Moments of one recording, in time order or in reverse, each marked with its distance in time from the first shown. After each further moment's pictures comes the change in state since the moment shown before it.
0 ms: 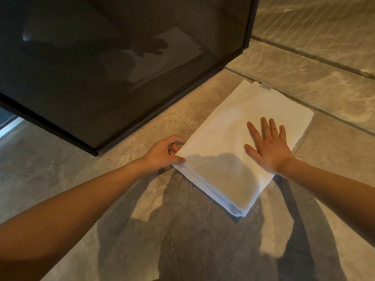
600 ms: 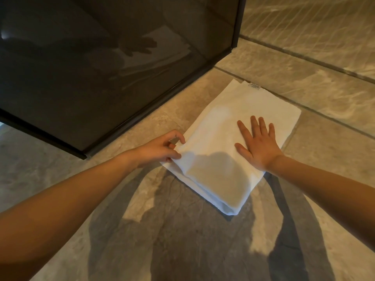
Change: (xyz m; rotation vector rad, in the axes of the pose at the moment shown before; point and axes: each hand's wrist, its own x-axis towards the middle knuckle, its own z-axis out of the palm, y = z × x) left_hand 0.007 0.030 -0.010 -0.188 -0.316 -0.086; right_hand 0.000 -0.001 -0.001 0.007 -0.002 0.000
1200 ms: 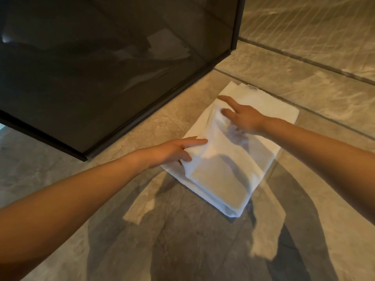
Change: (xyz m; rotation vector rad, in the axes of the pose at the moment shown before) left_hand 0.009 0.027 0.022 -0.036 -0.172 0.004; right_hand 0.048 -0.034 -0.101 0.670 -0.089 -0.032
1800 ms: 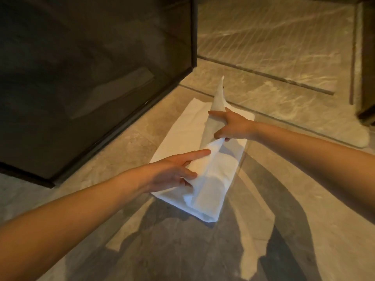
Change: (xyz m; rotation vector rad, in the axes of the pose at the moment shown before) left_hand -0.001 0.043 0.066 -0.513 -0.313 0.008; right_hand -0.053 0.026 -0.045 0.216 -0.011 0.126
